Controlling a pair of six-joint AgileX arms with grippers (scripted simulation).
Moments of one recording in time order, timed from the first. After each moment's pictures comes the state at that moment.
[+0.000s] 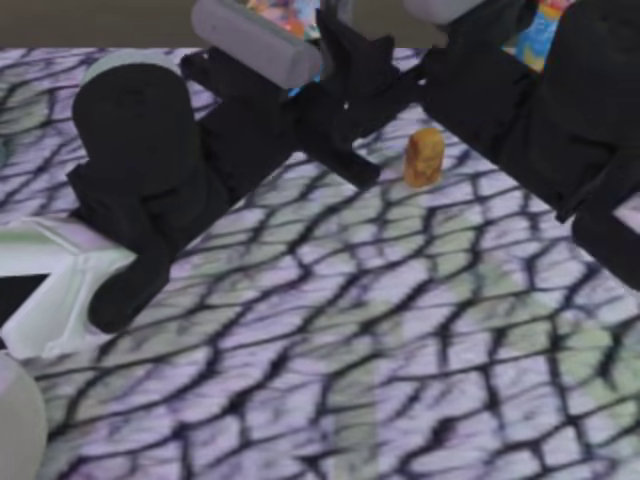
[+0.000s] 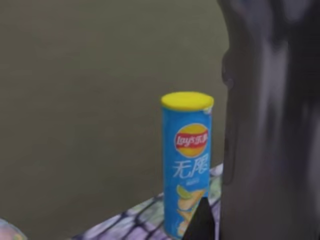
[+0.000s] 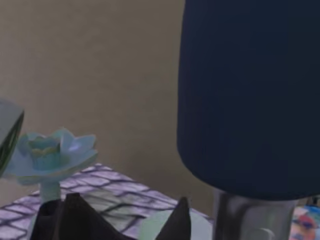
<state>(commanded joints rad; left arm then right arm) -0.63 1.56 0.75 0.85 0.15 0.02 0.67 1.53 0.91 0.64 -0.05 0.03</state>
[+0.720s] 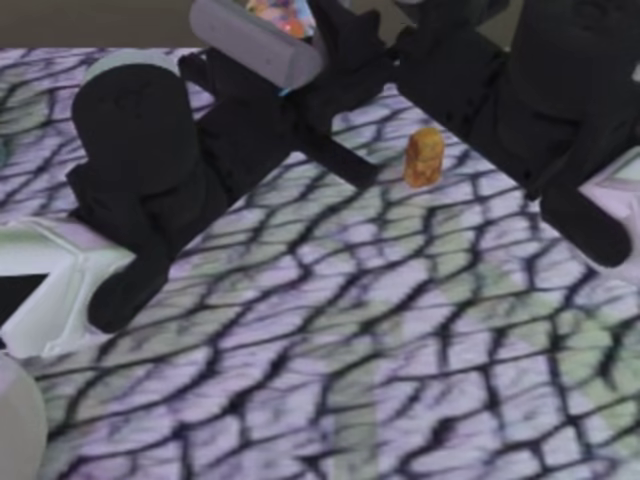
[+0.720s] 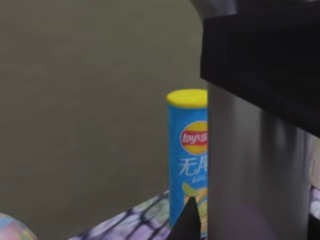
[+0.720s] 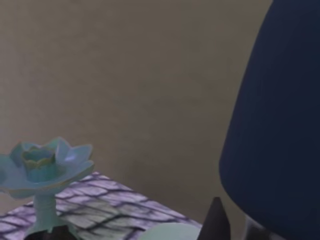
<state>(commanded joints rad) -0.63 1.56 0.75 0.85 0.15 0.02 0.68 1.62 0.99 0.65 -0.05 0.03</state>
